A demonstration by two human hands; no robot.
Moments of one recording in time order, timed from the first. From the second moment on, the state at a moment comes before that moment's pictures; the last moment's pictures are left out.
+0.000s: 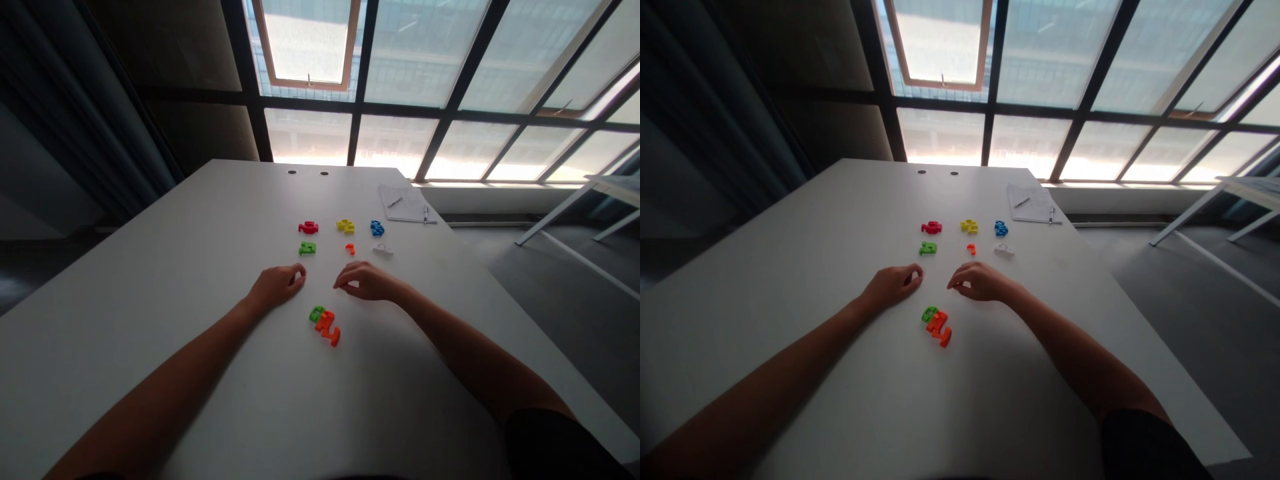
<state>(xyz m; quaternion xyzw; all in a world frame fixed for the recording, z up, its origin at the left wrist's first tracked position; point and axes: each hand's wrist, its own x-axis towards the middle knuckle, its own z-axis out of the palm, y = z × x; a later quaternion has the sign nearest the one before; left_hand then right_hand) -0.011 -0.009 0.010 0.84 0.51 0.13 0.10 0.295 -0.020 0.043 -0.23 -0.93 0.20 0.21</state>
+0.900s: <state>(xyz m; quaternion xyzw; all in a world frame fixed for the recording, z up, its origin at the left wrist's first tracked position) -0.012 -0.008 0.009 0.84 0.51 0.13 0.10 0.305 -0.014 0.051 -0.32 -0.92 0.18 0.14</state>
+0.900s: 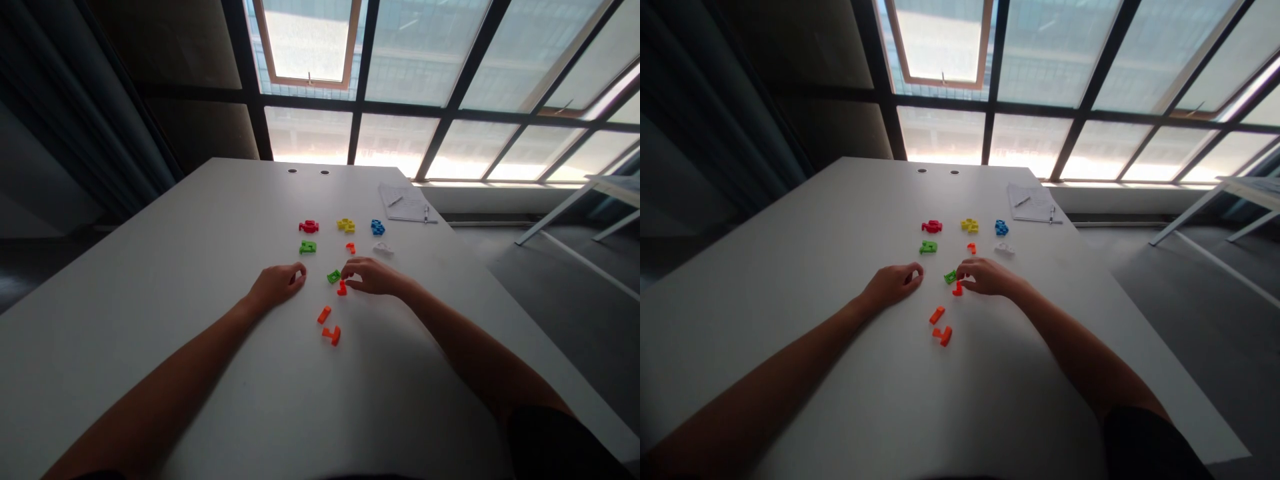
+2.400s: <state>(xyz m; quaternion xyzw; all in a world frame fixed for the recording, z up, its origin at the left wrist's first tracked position) -0.012 -0.008 0.009 0.85 0.51 0.13 0.10 0.321 0.007 0.008 -0.49 -0.85 0.01 0.18</state>
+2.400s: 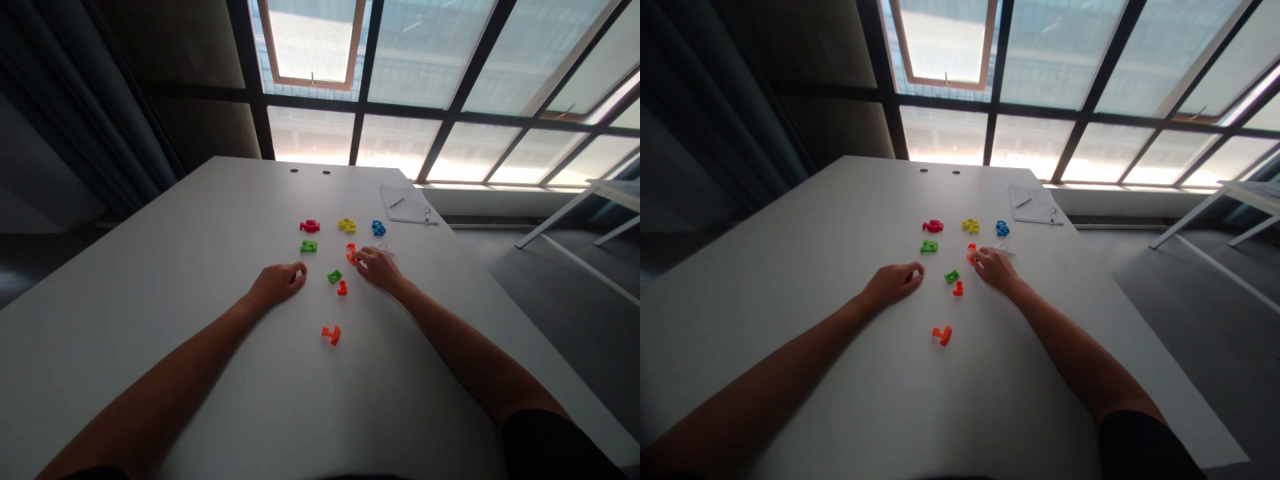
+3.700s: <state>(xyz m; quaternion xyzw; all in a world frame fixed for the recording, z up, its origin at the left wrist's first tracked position) -0.011 -0.008 0.009 0.84 0.51 0.13 0.10 0.306 0.010 0.002 -0.58 -0.80 0.02 0.16</state>
